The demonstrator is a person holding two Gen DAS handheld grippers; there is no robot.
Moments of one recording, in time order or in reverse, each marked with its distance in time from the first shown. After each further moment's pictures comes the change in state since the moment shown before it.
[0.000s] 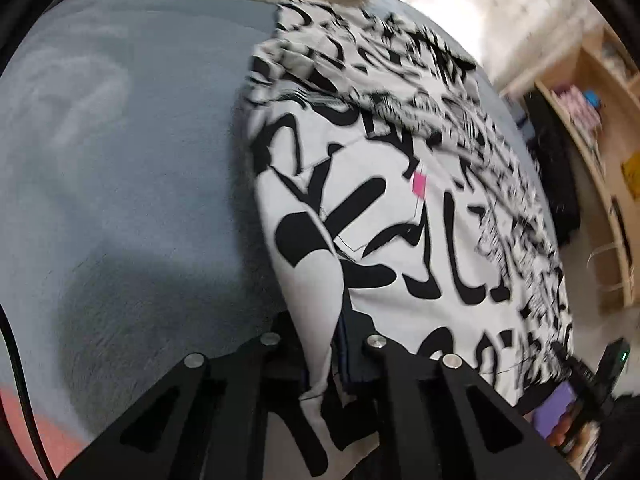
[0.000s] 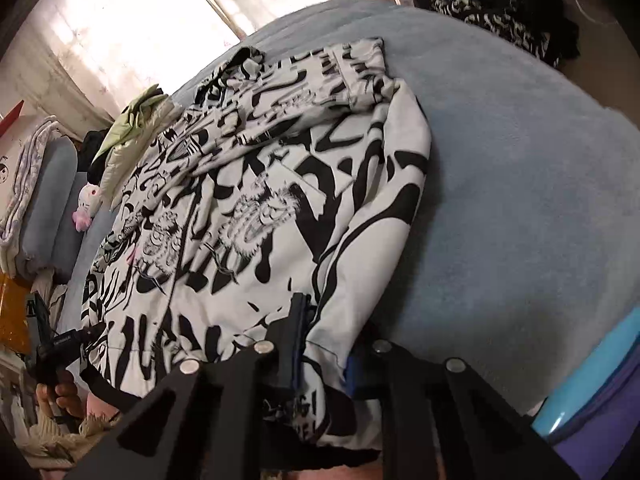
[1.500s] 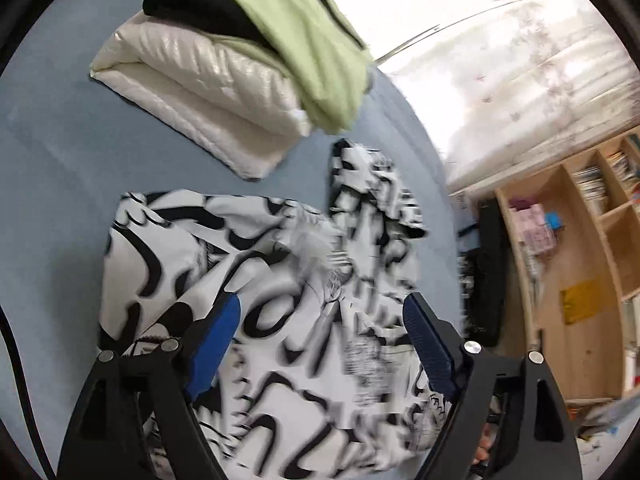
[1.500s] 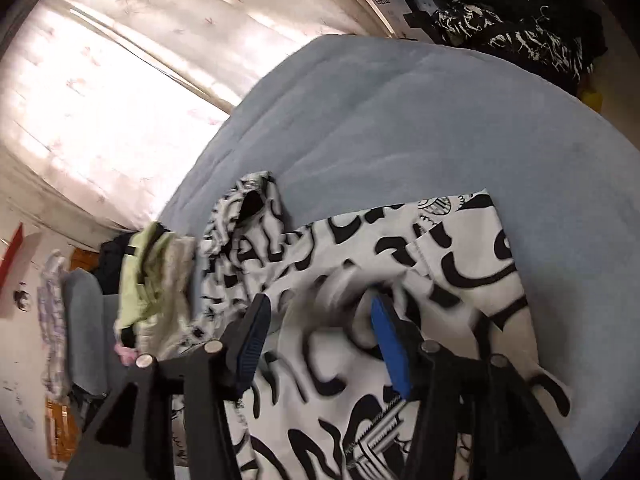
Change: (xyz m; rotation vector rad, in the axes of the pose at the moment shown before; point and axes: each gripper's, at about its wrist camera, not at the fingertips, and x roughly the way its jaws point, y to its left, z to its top) left arm 0.055 -0.055 0.308 -0.189 -0.094 -0.244; right arm 0.100 0.029 0.284 0.236 -0.056 0.116
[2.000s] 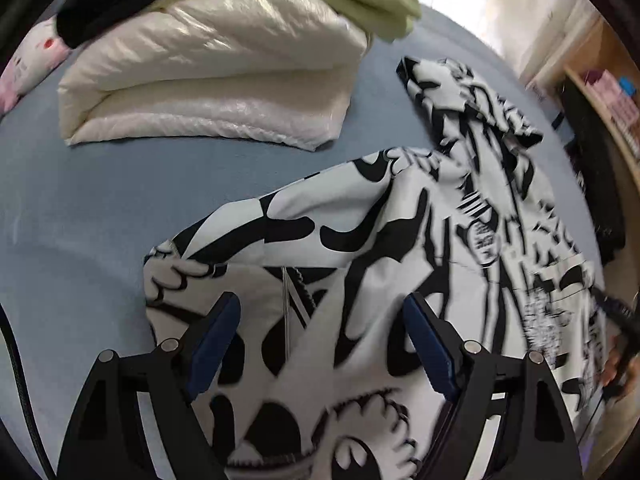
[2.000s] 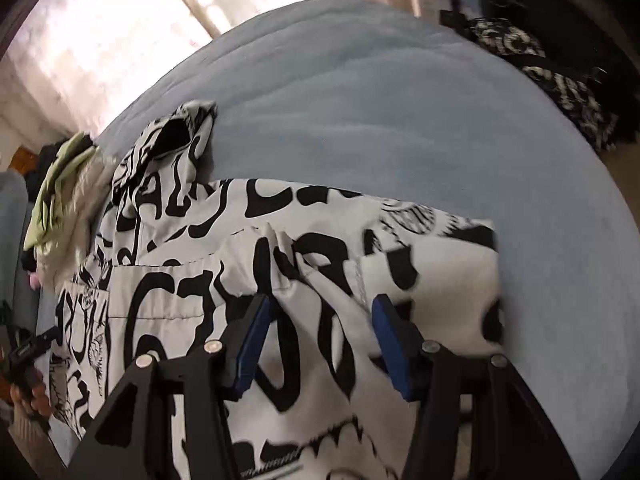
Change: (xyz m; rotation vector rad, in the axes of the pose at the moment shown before) left arm 0.103 0.016 0.009 0.386 0.154 0.383; right arm 0.093 -0.019 0.015 -0.321 0.148 -0.204
